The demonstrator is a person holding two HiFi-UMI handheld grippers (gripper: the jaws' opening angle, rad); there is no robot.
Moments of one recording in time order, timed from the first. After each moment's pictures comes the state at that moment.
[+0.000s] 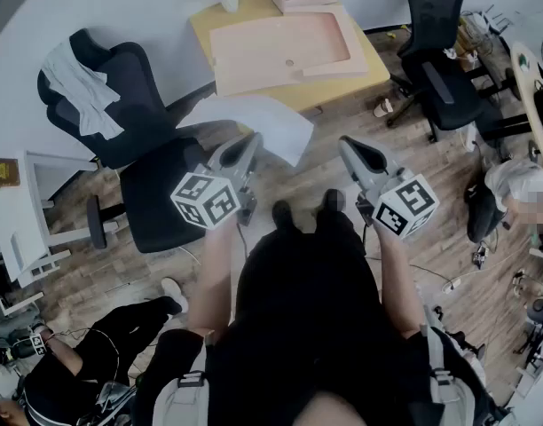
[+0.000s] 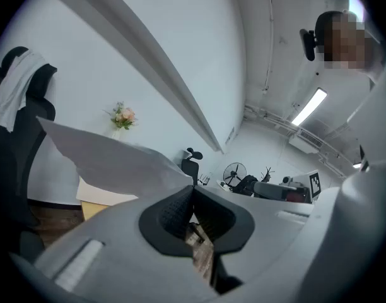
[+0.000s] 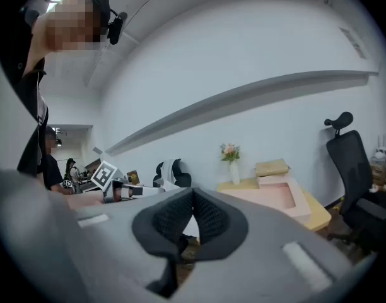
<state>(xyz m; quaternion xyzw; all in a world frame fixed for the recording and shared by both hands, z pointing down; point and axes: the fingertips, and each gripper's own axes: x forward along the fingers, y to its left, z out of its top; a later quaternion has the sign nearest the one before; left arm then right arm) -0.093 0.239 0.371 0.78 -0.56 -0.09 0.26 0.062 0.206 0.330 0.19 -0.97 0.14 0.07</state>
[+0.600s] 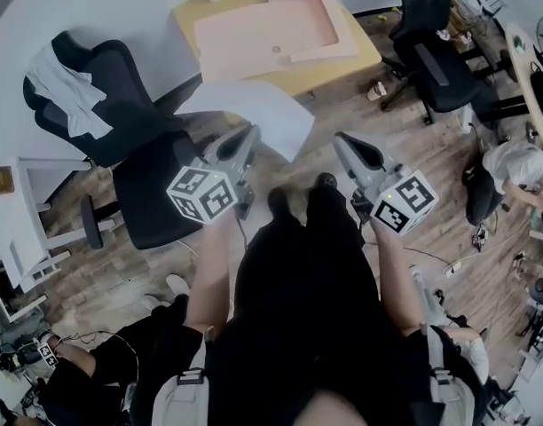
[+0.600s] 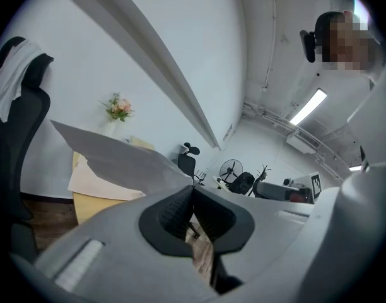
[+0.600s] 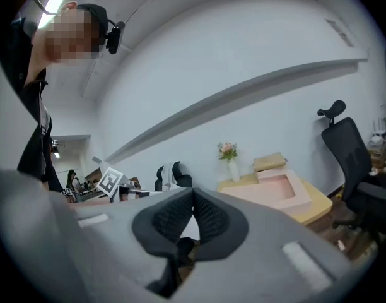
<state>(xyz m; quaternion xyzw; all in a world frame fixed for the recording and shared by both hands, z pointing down) -0.069 0.227 0.383 0.79 -0.54 -0.08 0.27 0.081 0.208 0.338 0.19 -0.96 0.17 0.05</state>
